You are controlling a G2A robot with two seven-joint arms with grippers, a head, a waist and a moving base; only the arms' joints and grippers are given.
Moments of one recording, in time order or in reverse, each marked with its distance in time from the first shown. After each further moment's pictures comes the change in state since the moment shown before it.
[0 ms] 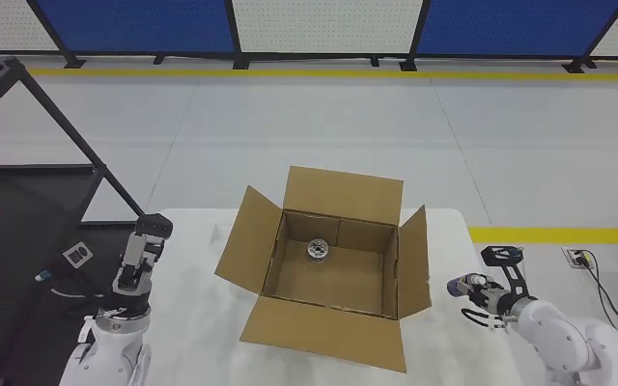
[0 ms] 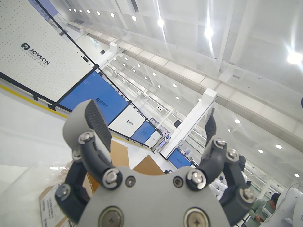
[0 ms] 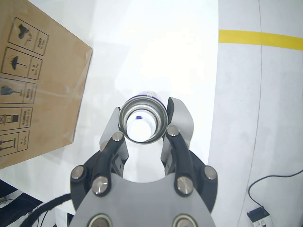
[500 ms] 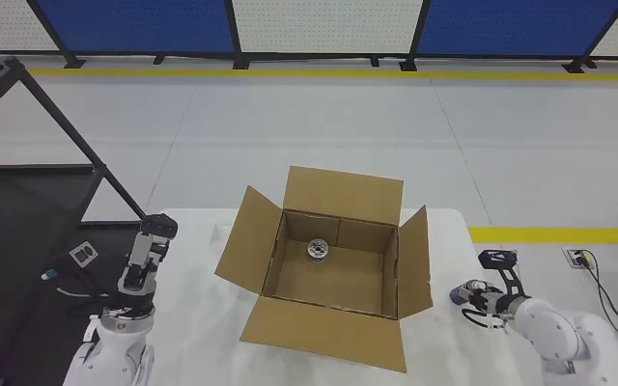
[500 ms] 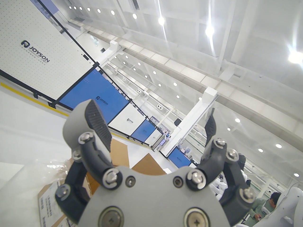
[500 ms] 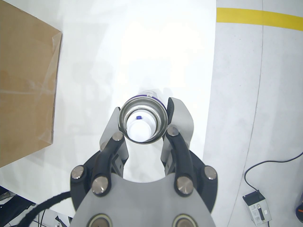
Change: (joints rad) left arm 0.000 -0.003 0.014 -0.005 0.014 0.010 0.007; right arm 0.050 0.014 -0.030 0.132 -0.016 -0.021 0.008
